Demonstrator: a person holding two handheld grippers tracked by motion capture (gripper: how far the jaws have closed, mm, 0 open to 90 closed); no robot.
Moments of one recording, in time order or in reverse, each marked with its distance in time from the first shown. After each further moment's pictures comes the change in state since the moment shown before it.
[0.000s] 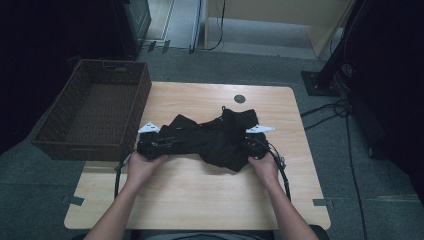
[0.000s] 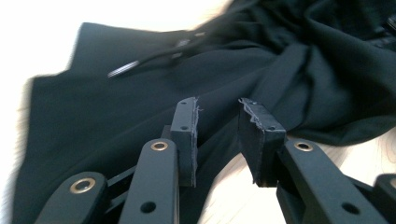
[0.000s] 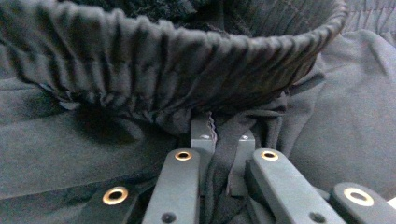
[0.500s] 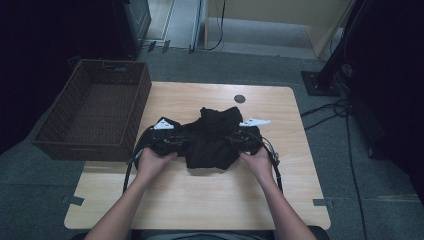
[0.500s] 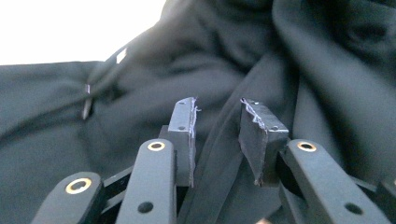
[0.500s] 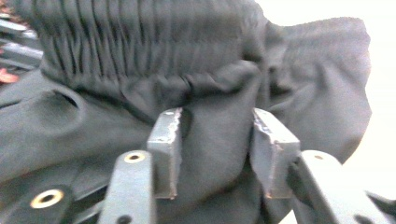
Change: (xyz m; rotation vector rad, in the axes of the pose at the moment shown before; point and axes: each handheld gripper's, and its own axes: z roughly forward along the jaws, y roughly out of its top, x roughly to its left) left arm -0.003 0.015 0.030 0.036 0.000 0.039; right arm 0.027 0.031 -0.023 -0.071 0.063 0.013
